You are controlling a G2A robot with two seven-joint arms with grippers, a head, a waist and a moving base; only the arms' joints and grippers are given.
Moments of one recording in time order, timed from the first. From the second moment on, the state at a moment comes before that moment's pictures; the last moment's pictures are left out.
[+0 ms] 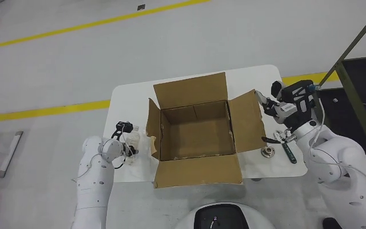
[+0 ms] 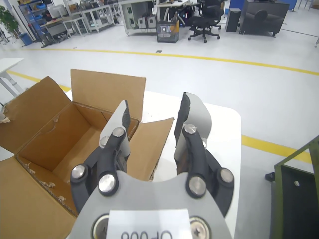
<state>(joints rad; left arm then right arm) 0.85 -1.20 -1.47 -1.18 1.26 -0.37 -1.24 -1.29 -1.18 1.52 -1.99 -1.04 -0.12 0.44</state>
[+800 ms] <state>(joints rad) 1.02 -1.16 -1.59 -1.61 1.16 -0.36 -1.32 -1.25 -1.18 1.41 -1.75 -0.90 -0.18 0.55</state>
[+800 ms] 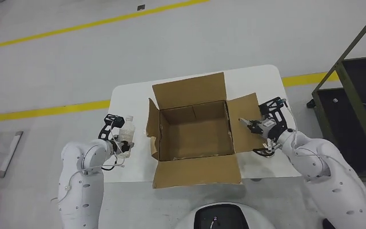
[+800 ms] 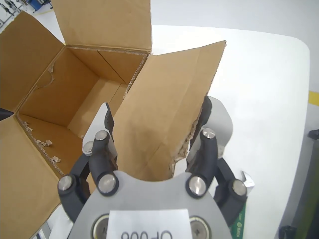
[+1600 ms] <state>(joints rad) 1.03 -1.14 -1.65 -1.82 1.07 -0.32 -1.26 -1.24 -1.18 1.43 -1.75 -0.66 -0.18 0.55</state>
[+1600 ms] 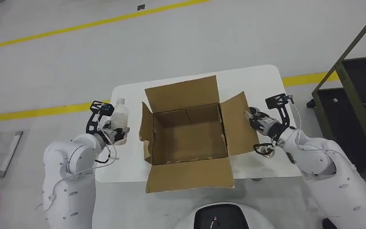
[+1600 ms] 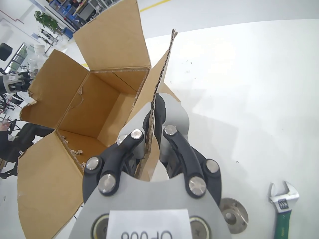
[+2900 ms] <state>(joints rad) 0.96 -1.11 -1.60 -2.02 0.67 -0.38 -1.28 -1.25 -1.18 1.41 -1.79 -0.68 -0.12 0.52</state>
